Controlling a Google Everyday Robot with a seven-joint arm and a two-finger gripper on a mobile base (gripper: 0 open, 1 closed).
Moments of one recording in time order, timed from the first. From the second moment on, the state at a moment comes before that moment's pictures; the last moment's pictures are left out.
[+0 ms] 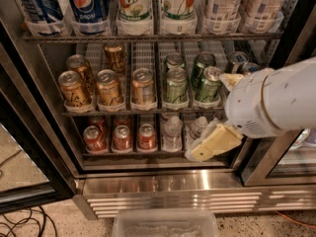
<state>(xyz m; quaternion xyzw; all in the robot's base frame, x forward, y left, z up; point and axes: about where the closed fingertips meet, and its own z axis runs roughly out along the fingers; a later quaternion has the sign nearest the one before) 0.430 -0.105 0.919 -0.52 0.77 0.04 0.37</state>
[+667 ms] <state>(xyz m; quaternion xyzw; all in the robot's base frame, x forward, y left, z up) 0.463 -0.094 0.924 -0.46 0.73 0.03 0.51</state>
